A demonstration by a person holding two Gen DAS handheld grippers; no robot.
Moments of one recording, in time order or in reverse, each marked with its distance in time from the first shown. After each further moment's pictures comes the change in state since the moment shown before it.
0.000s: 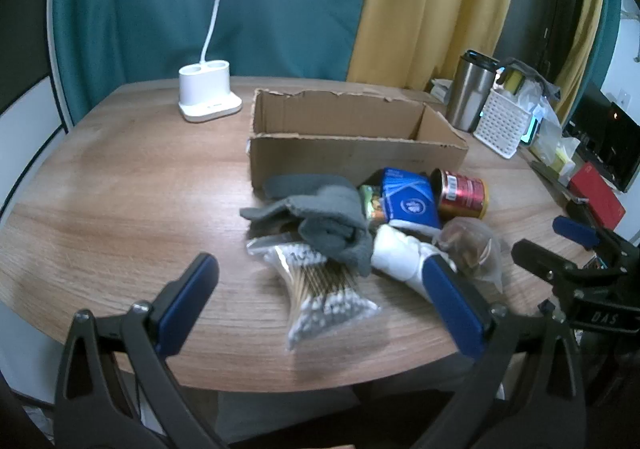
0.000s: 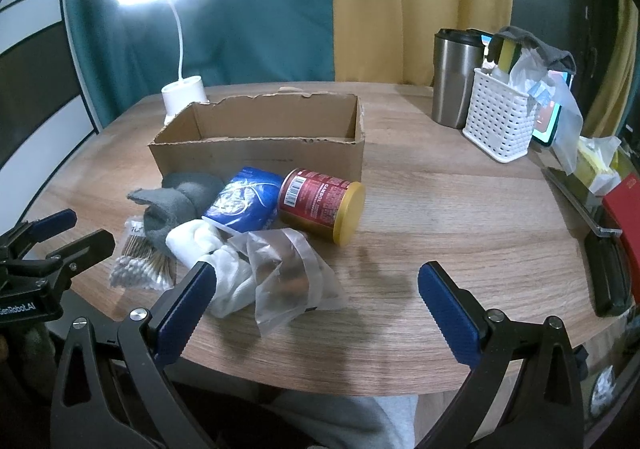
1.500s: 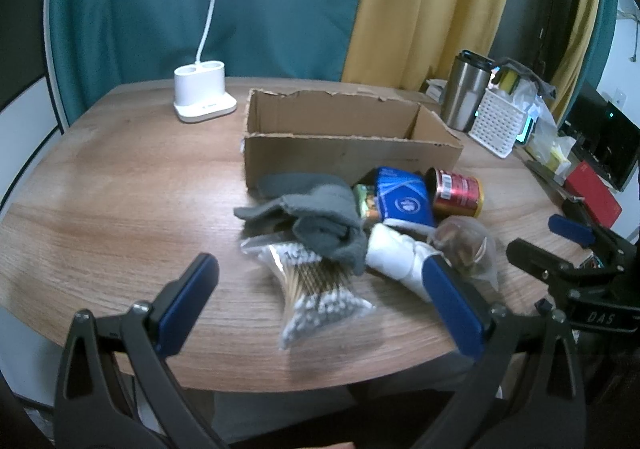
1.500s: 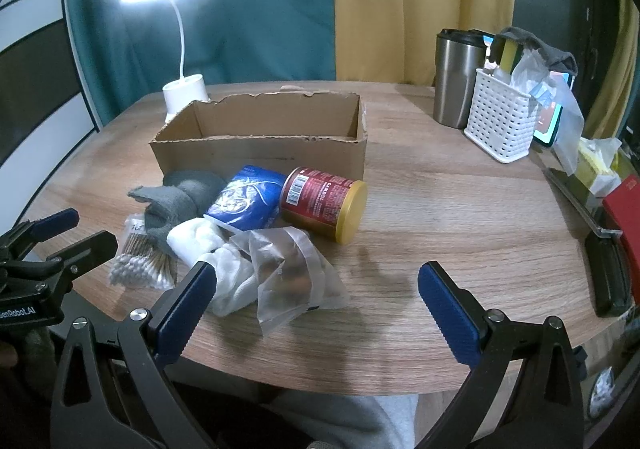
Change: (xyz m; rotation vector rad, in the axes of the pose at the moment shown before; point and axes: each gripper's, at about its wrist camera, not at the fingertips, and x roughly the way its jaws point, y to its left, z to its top) left arm 0.001 -0.002 -0.002 -0.011 -0.005 -0.006; right arm 0.000 0.003 -0.001 -0.006 -0.001 -0.003
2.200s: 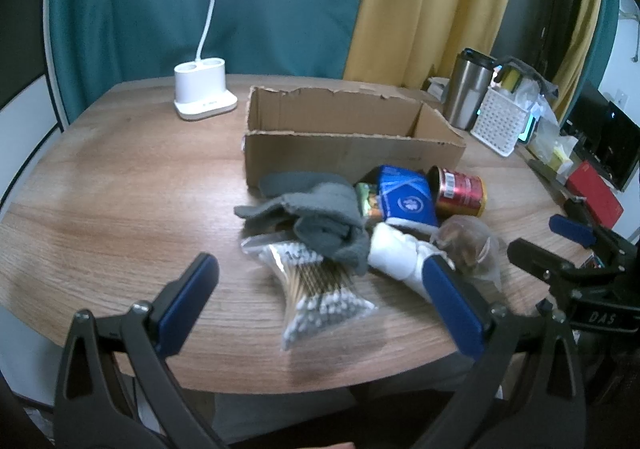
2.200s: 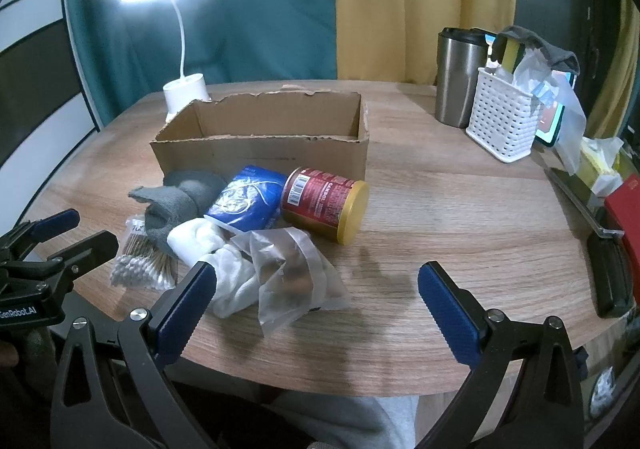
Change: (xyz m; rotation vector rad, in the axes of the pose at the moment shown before) left arm 0.005 0.004 0.001 -0.003 0.011 0.002; right arm 0.004 0.001 0.000 -0.001 0.005 0.003
